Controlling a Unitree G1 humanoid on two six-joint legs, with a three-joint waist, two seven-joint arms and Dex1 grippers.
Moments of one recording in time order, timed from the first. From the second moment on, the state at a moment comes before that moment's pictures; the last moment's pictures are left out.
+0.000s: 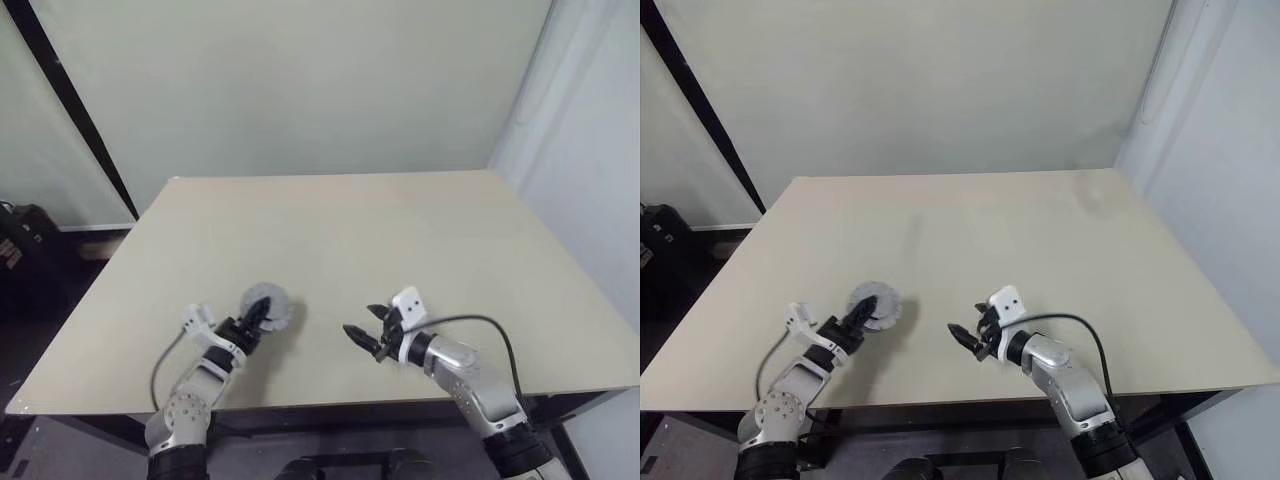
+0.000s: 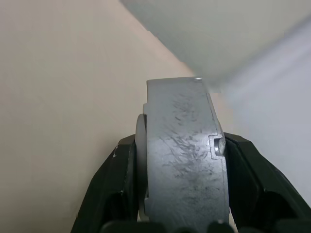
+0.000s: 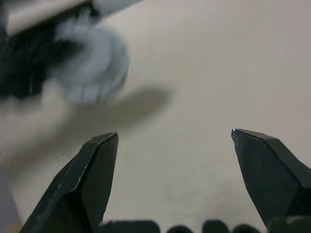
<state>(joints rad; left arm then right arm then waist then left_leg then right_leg) -0.11 0.16 0.41 0.19 -0.69 0.38 -0.46 -0.18 -0.25 0.35 -0.01 0.19 0.26 0.55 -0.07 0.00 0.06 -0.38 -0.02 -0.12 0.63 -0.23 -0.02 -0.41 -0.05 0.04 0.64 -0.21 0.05</state>
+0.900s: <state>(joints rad) -0.13 0.18 0.45 0.36 -0.46 0.09 -0.25 -0.18 -0.25 0.40 0.06 0.00 0.07 0.61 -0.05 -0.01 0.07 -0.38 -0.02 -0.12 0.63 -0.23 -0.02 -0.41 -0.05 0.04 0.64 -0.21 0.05</state>
